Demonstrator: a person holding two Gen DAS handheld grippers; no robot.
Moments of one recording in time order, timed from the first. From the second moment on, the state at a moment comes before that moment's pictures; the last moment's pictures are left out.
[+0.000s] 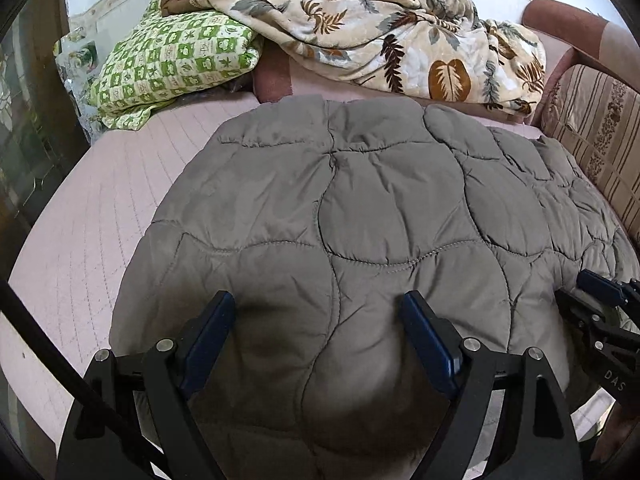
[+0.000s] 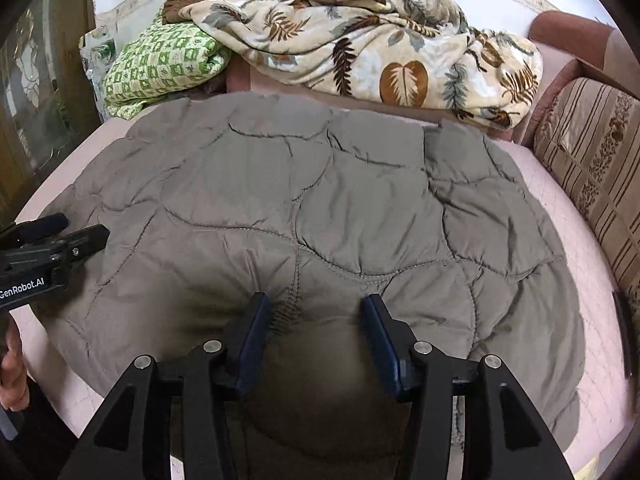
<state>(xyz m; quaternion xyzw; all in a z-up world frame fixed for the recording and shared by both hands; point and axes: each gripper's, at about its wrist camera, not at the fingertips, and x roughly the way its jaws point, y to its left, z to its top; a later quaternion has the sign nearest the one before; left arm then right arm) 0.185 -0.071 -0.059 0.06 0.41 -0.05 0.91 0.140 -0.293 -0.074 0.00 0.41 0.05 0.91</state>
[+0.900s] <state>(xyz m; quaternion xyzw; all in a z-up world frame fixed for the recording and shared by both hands) -0.037 -0.043 0.025 0.07 0.24 -0.04 0.97 -0.111 -0.248 0.040 0.02 0.14 -0.01 0.99</state>
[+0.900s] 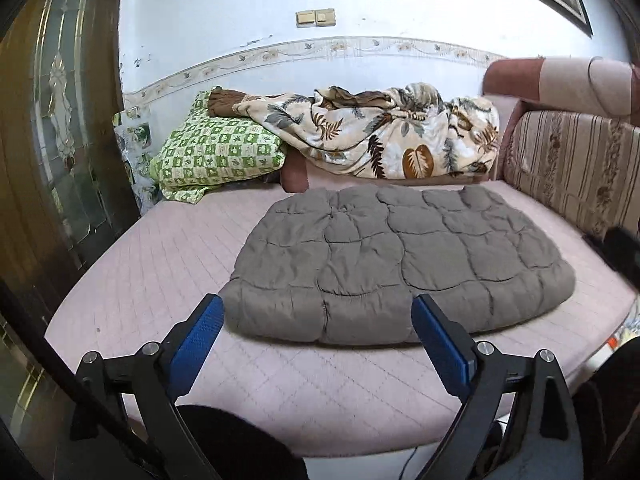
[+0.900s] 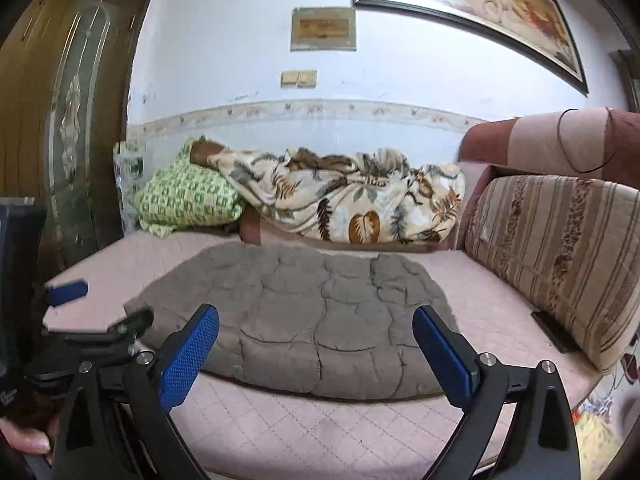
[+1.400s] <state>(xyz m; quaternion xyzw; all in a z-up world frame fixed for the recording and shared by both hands) -0.042 -0.044 0.023 0.10 0.27 -0.03 0.96 -0.108 -0.241 0.032 0.03 0.18 0.00 0.98</state>
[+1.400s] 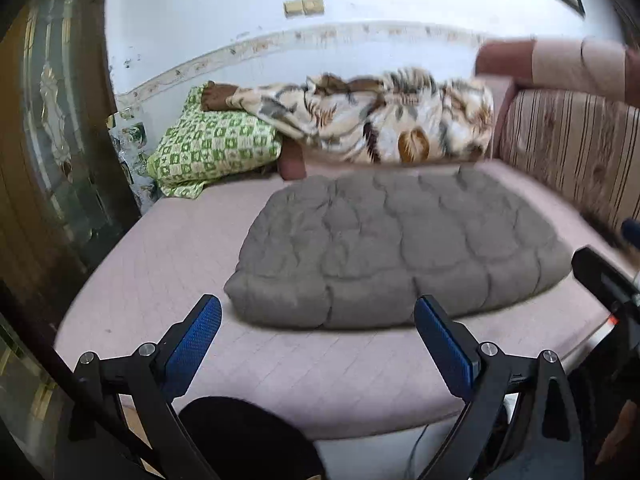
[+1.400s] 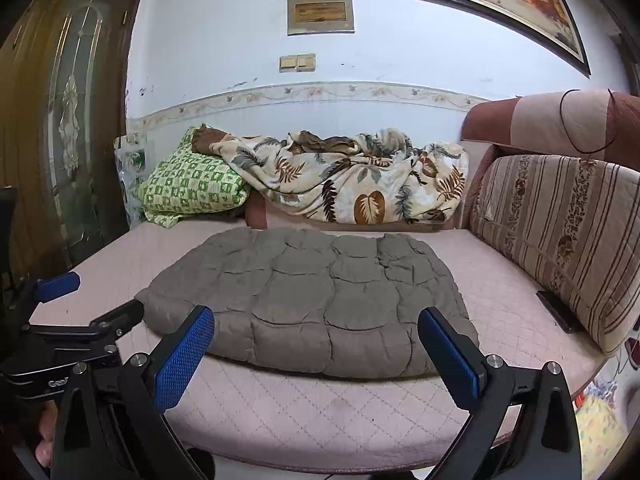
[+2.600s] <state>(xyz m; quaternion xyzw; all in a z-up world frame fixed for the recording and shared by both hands) -0.014 -0.033 -0.006 0.12 0.32 0.01 0.94 -0.078 -0.227 0.006 0.01 0.24 0.03 0.97</state>
